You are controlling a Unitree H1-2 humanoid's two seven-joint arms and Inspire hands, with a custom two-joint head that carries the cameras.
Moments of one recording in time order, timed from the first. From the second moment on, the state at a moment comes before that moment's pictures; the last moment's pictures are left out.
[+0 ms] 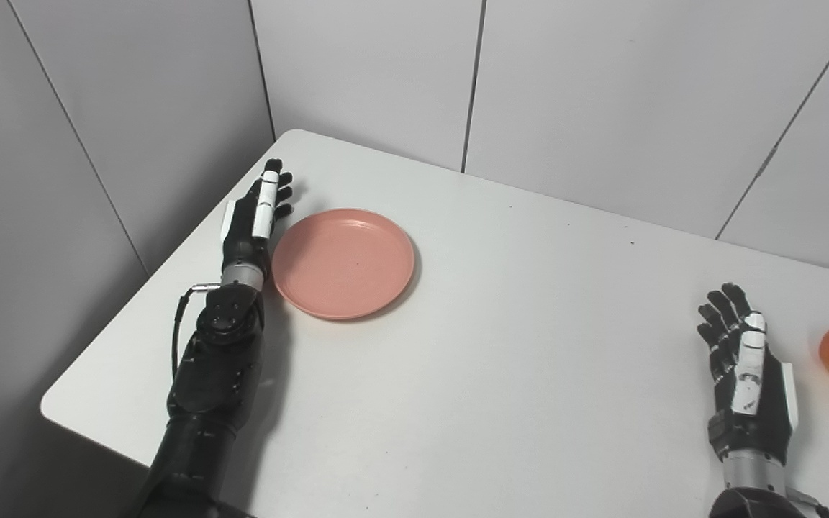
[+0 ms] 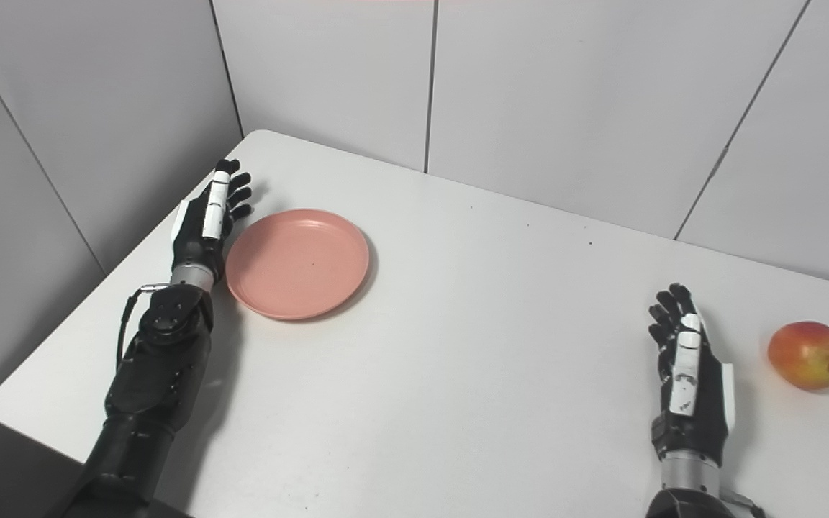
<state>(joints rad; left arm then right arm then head) -0.33 0.29 0.32 0.29 -0.14 0.07 0.14 -0.27 0.02 -0.02 0.23 0.09 -0.10 0.02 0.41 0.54</state>
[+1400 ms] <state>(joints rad) -0.28 0.33 0.18 0.13 -0.13 0.22 -0.06 -0.28 0.02 -0.03 0.23 0.09 -0.10 0.02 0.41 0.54</state>
